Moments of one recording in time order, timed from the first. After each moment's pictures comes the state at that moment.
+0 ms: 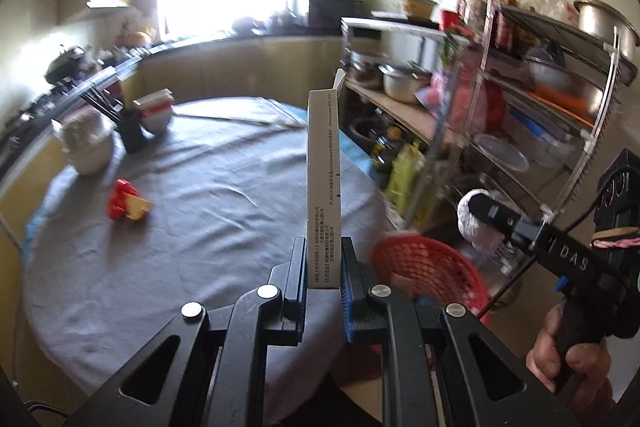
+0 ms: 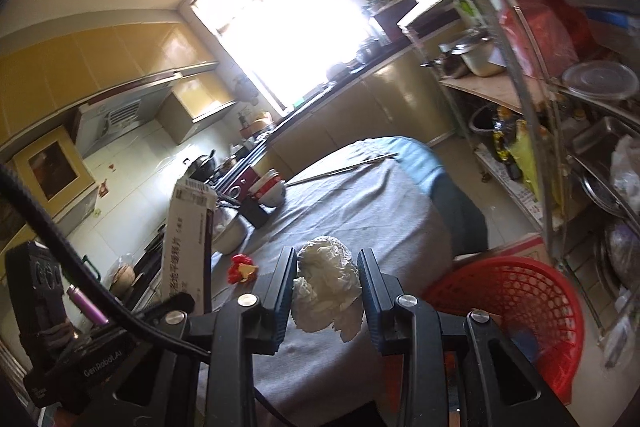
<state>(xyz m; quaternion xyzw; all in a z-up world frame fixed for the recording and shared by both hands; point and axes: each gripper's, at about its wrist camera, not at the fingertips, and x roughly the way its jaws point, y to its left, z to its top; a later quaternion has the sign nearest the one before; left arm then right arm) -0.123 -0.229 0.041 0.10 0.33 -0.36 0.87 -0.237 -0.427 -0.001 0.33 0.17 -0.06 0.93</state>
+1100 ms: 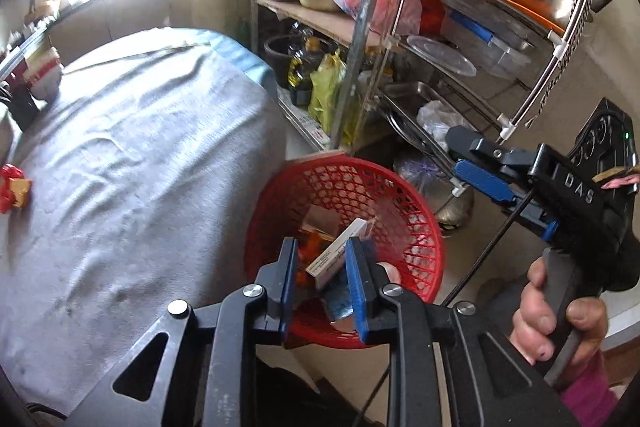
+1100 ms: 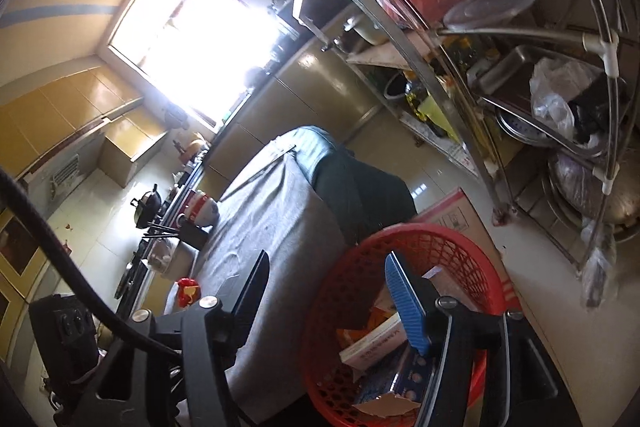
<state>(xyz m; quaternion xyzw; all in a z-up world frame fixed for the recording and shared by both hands) -0.140 -0.323 -0.030 0.17 0.42 -0.45 0.77 -0.283 -0.512 -0.066 0.43 0.19 -0.15 0.87</state>
